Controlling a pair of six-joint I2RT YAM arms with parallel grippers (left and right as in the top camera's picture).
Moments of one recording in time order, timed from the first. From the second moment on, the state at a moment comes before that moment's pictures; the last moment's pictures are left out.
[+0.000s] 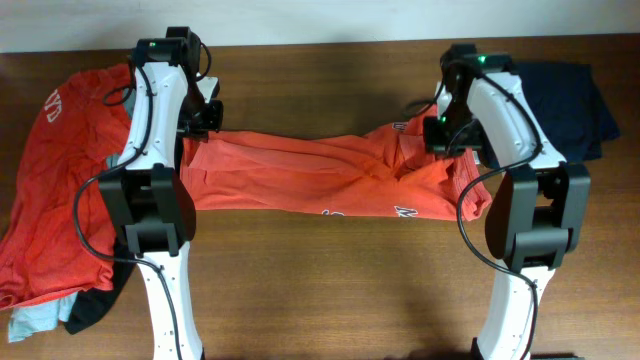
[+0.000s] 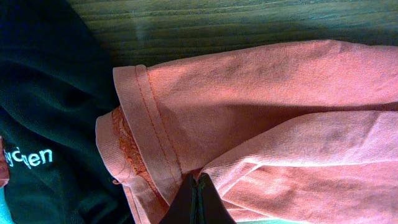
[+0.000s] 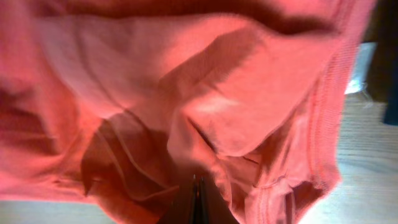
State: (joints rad) left arm -0.01 2.46 2.38 -1.48 -0.01 0.09; right arm 0.05 2.20 1.90 -1.31 -0.05 0.09
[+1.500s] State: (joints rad) left arm 0.03 2.45 2.43 -1.66 0.07 0.09; right arm 0.01 2.19 2.29 -1.48 -0.14 0.00
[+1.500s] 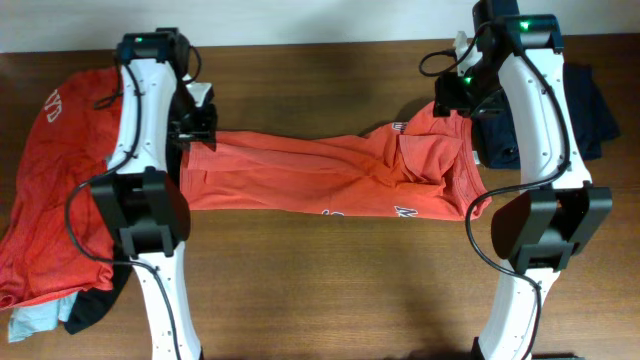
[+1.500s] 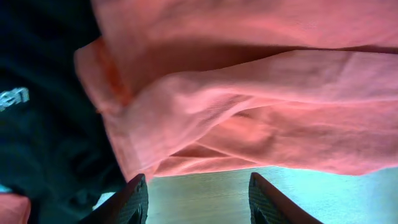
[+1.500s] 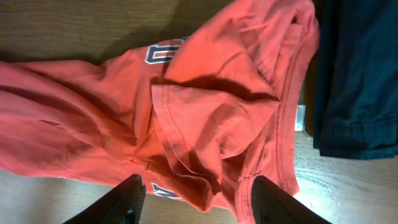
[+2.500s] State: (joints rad) left arm 0.11 2.45 2.09 -1.46 0.13 0.10; right arm 0.01 2.19 2.29 -1.46 -0.19 -0.06
